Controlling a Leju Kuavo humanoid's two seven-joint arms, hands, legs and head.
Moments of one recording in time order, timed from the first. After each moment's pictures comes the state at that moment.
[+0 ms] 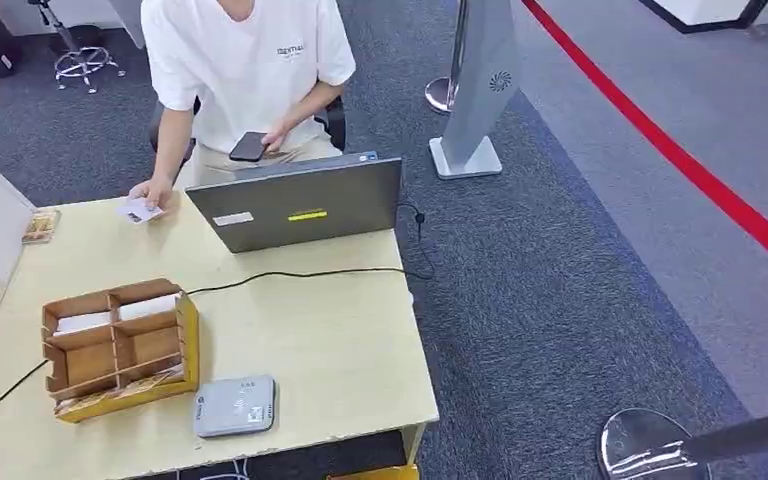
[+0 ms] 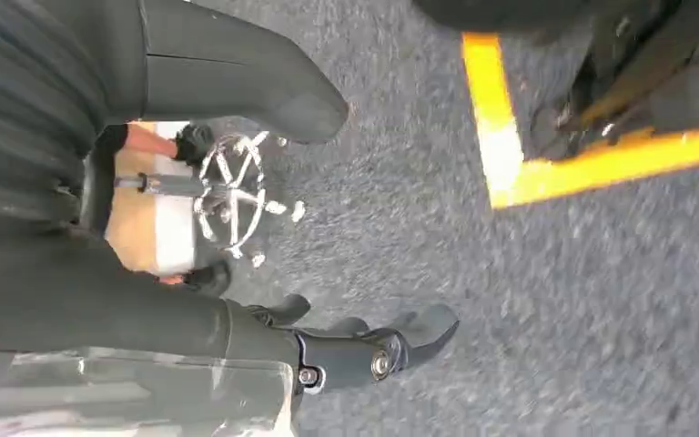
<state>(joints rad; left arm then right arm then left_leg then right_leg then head) 0.18 -0.23 0.58 -1.38 0.40 0.12 -0.47 0.52 0.34 -0.42 -1.13 0.54 0.01 0.36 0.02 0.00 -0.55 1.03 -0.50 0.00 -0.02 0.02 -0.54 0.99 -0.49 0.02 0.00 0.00</state>
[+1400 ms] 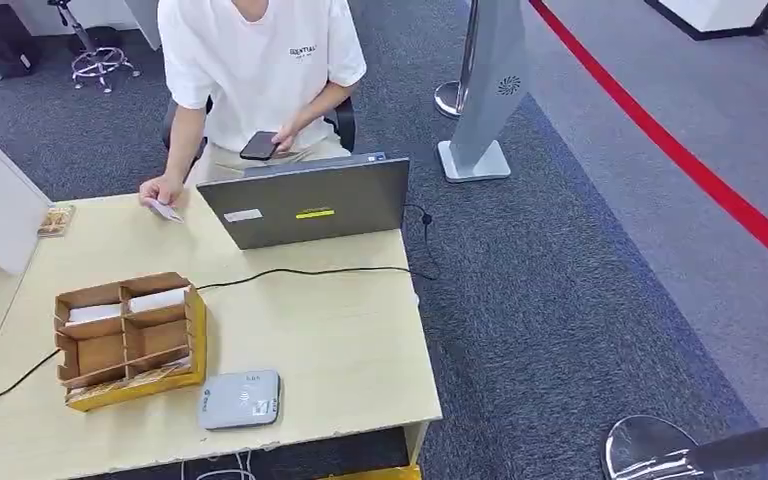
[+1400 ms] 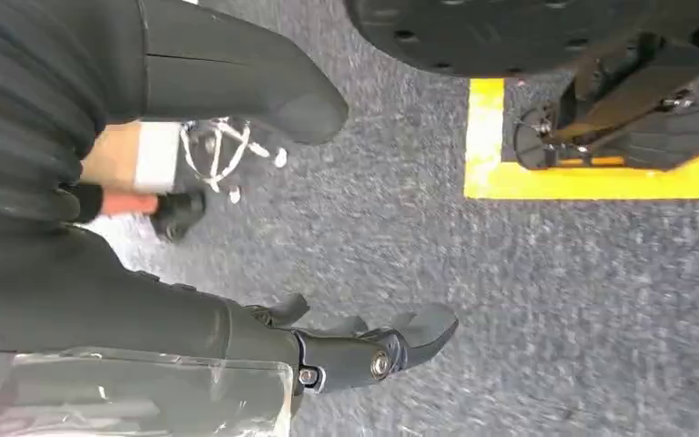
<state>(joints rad) -0.01 -0.09 0.17 -2.23 -0.36 0.58 -0.67 0.38 0.35 -0.52 -1.04 0.83 0.15 0.27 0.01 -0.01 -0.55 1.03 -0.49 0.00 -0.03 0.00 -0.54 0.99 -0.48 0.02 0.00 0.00</state>
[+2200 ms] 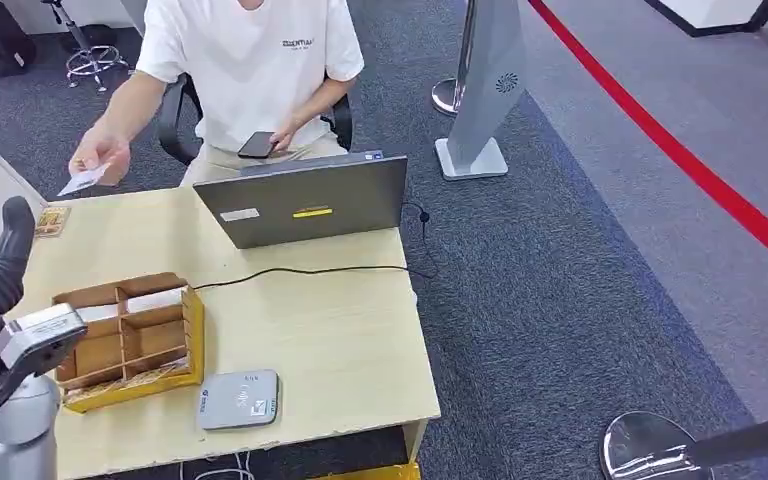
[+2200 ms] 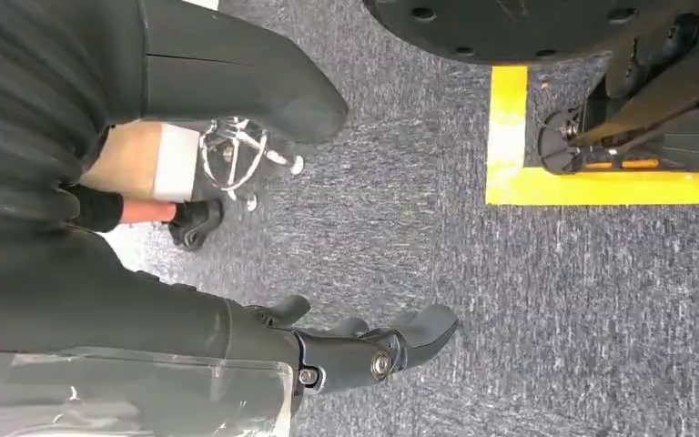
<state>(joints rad) -0.30 0.07 -0.11 -1.84 -0.79 0.60 -0.45 0.35 0.35 -0.59 -0.99 0.86 0.17 0.26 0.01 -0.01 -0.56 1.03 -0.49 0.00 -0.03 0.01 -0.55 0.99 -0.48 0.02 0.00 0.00</state>
